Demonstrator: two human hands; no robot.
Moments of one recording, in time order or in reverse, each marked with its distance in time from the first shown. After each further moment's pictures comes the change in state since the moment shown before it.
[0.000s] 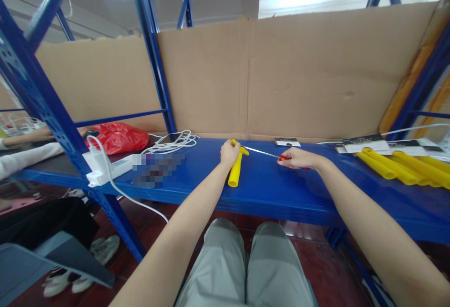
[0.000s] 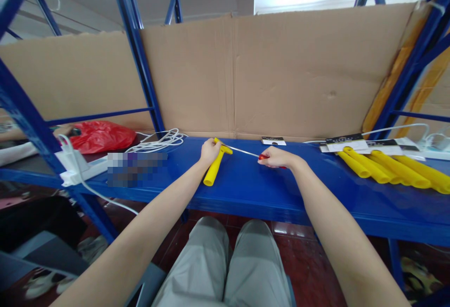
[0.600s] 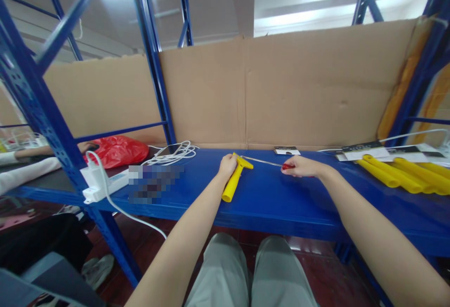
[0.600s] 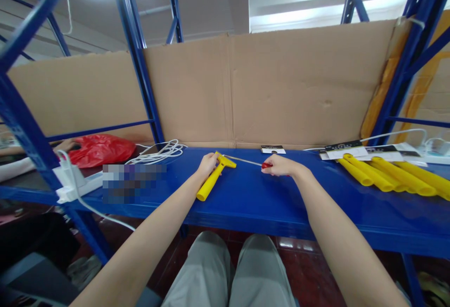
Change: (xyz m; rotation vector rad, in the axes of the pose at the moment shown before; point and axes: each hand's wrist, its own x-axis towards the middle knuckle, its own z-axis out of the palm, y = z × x) left_hand -0.006 -0.002 -0.001 -0.440 -0.260 -0.262; right_hand 0.002 0.013 -0.008 -0.067 0.046 -0.032
